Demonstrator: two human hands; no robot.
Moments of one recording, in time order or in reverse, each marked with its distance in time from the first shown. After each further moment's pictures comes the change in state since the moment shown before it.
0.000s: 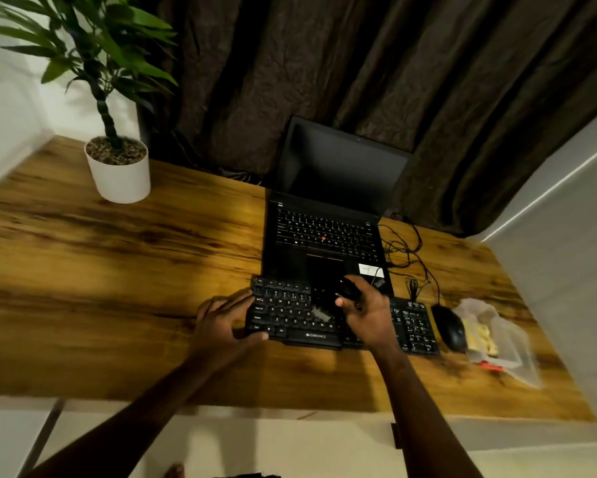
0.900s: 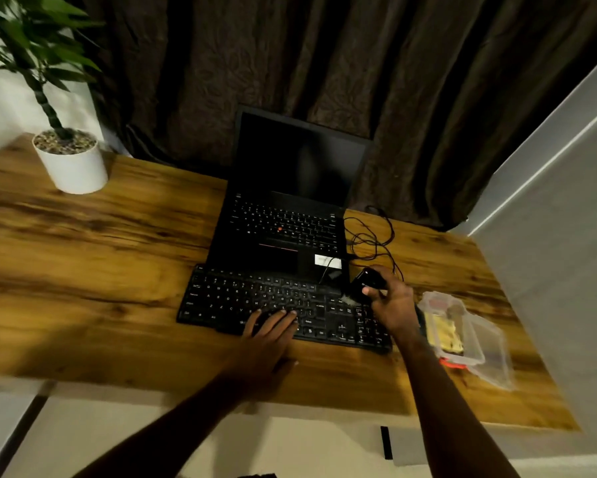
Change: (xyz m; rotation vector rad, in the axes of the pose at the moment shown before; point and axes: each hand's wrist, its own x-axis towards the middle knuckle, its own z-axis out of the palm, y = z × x) left_hand -0.016 0.145 0.133 0.441 -0.182 0.374; right_hand 0.024 0.114 -0.137 -0.049 0.061 0.008
